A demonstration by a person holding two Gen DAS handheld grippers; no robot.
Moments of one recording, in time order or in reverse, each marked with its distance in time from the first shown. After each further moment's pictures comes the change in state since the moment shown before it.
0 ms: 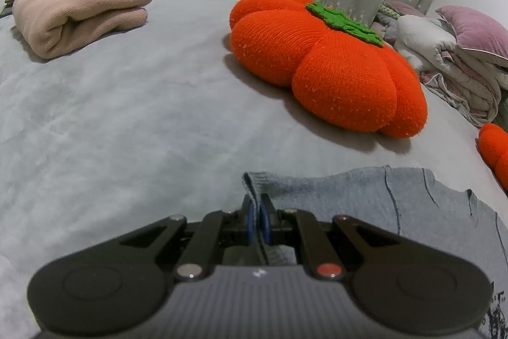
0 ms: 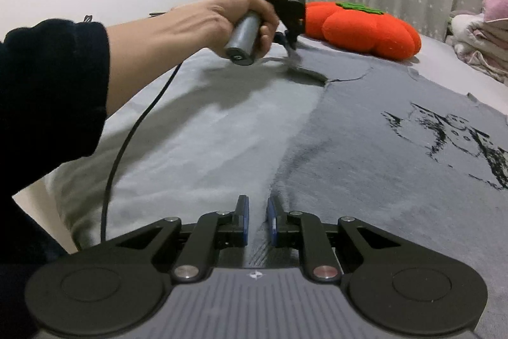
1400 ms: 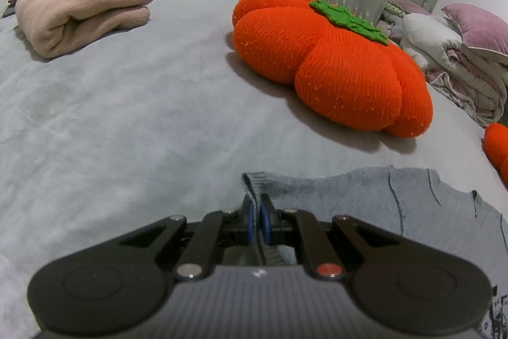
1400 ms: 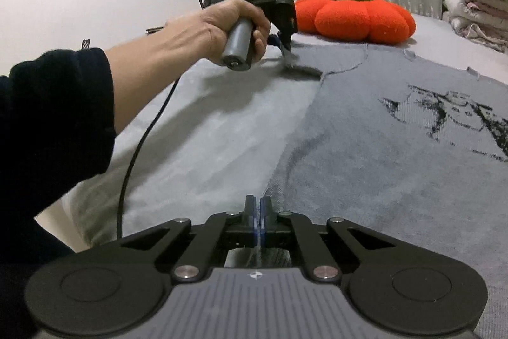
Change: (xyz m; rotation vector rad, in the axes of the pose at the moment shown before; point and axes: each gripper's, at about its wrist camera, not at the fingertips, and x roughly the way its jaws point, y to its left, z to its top) left arm 0.002 -0.005 0.002 -0.007 0.002 0.022; right arm -0.016 -0.008 0.000 0.112 -0.007 0.053
